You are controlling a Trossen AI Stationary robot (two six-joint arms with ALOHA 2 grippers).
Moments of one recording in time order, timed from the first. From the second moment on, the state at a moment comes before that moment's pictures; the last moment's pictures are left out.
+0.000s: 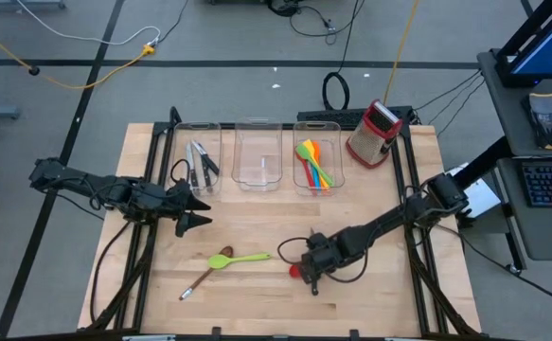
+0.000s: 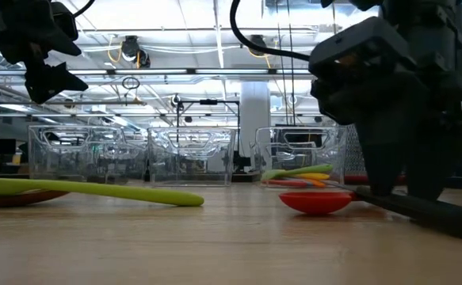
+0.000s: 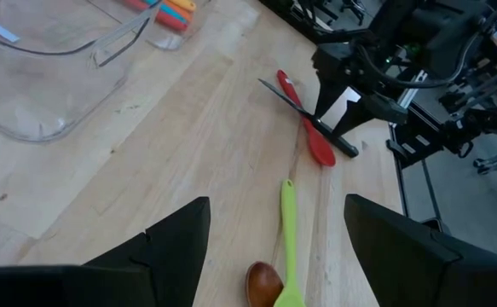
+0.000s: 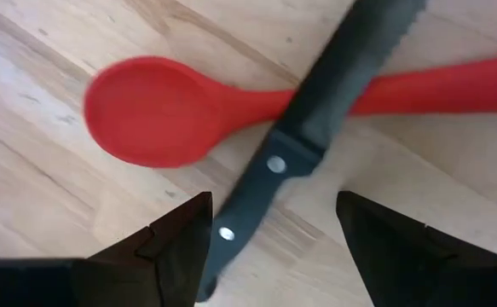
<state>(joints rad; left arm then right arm) -0.25 0.48 0.38 -0.34 -0.15 -0.72 0.44 1.84 1.04 -0.55 -0.07 1.49</state>
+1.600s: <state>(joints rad) -0.25 0.48 0.38 -0.34 -0.16 -0.73 0.45 1.78 0.91 -0.54 -0.05 1.58</state>
